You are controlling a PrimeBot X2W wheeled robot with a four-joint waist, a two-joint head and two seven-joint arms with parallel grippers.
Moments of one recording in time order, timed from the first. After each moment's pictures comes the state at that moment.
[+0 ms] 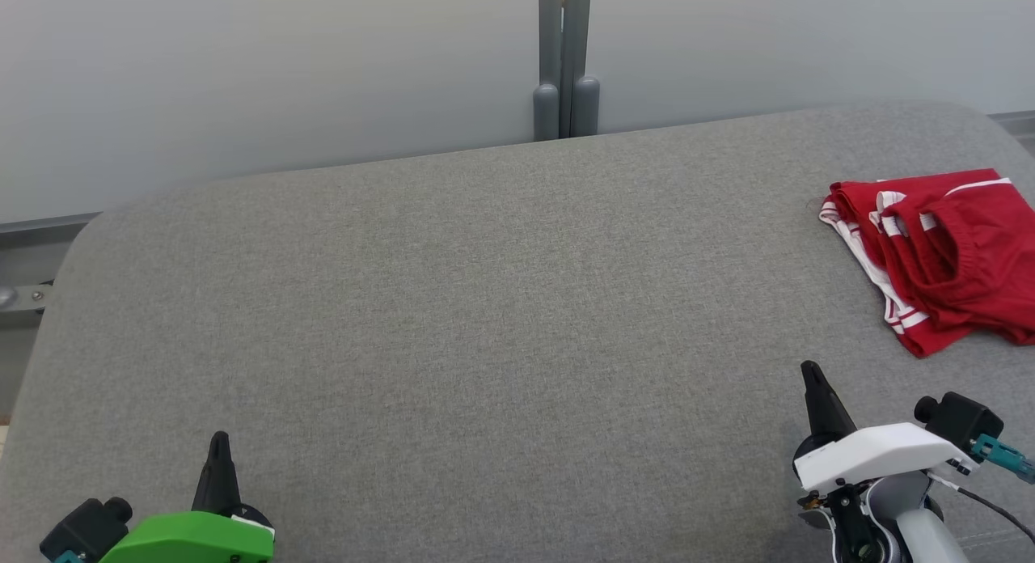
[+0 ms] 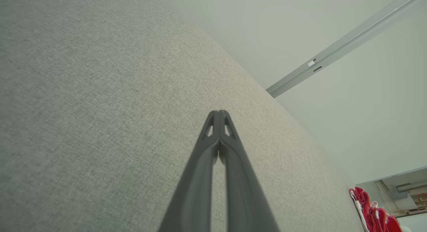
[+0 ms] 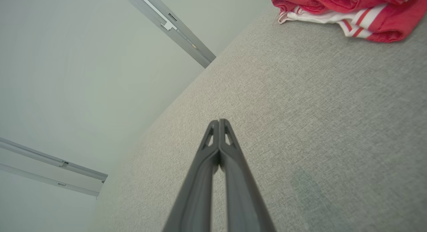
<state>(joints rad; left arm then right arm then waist) -0.01 0.04 0.09 0.33 -0.84 -0.09 -0.07 -0.13 -0.04 -0.02 0.40 0.80 0.13 -0.09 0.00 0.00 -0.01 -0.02</state>
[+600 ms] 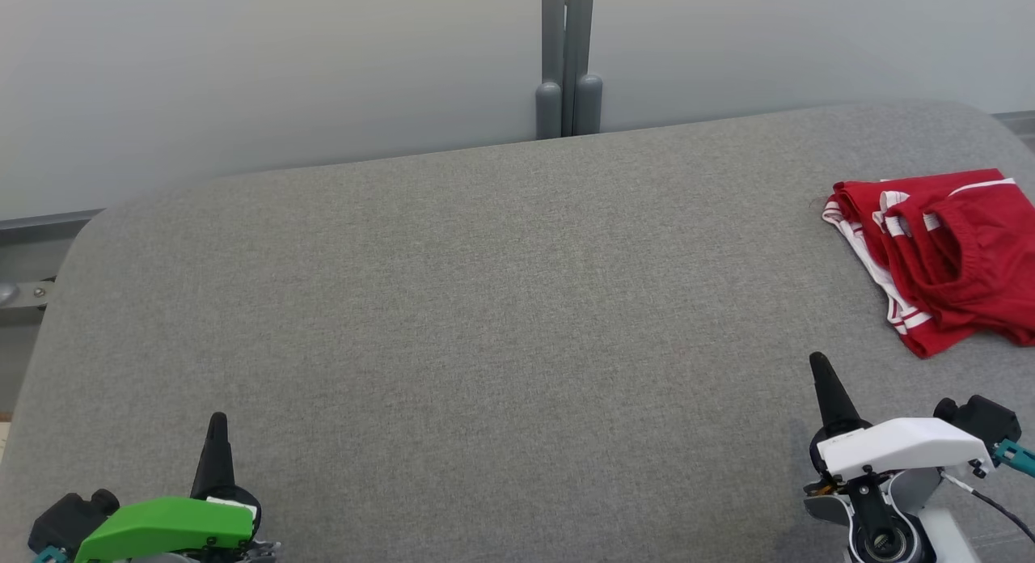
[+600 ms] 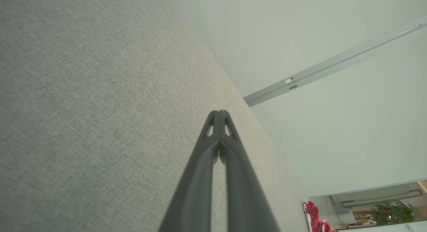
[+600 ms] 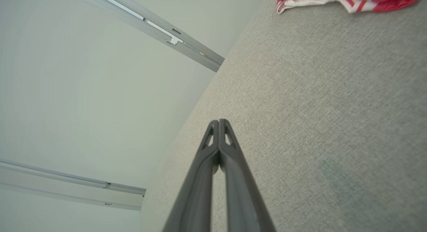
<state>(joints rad) -0.03 0.04 0.10 0.30 -1.06 -0.10 -0.02 -0.12 -0.04 -0.04 0.35 1.03 0.13 -0.03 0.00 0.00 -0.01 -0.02</state>
